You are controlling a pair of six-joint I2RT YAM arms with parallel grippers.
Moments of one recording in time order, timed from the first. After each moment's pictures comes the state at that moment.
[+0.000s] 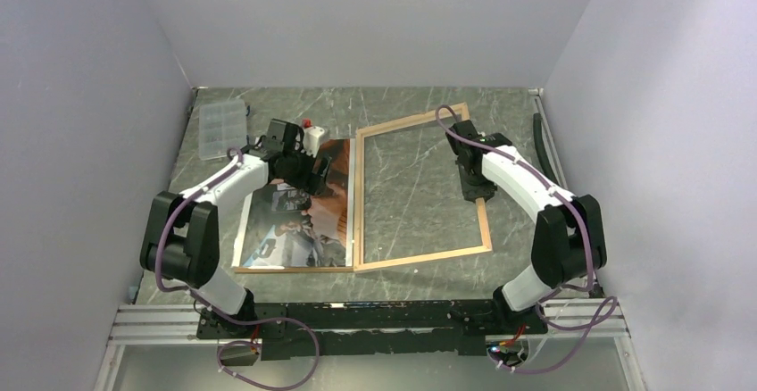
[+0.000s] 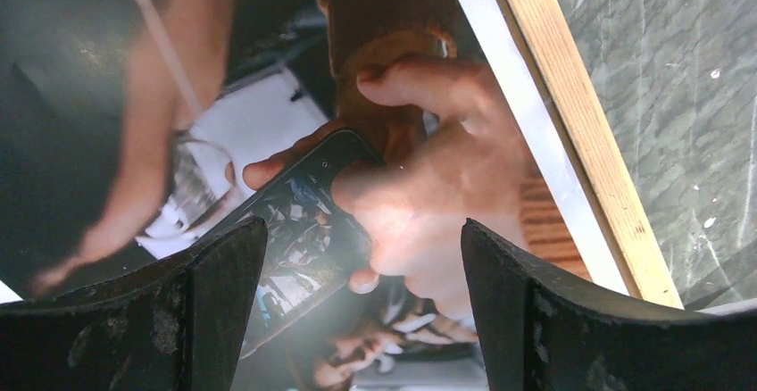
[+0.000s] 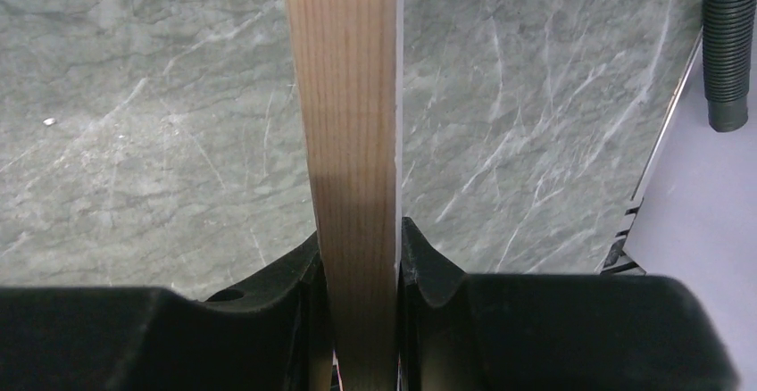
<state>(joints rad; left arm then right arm) -0.30 1.58 1.06 -0.44 0.25 0.12 0.33 1.55 1.16 -0.97 0.38 0.28</state>
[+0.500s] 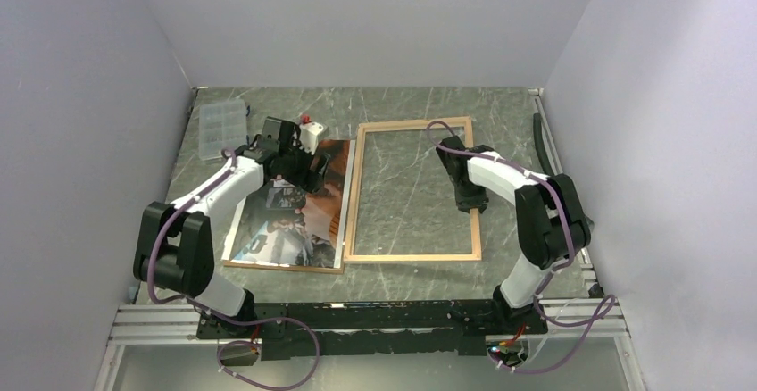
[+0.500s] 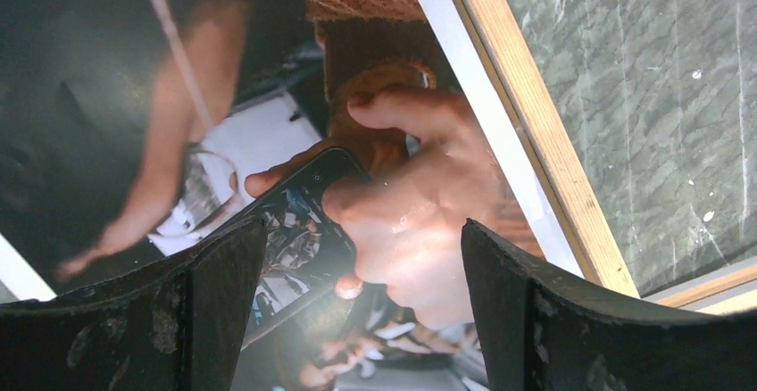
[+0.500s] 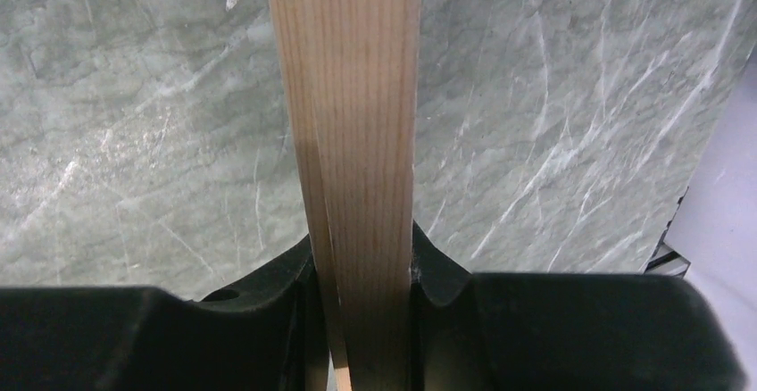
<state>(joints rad) -0.30 1.52 1.05 -0.43 0.25 0.17 0.35 1.69 1.06 -0.83 0.45 0.39</state>
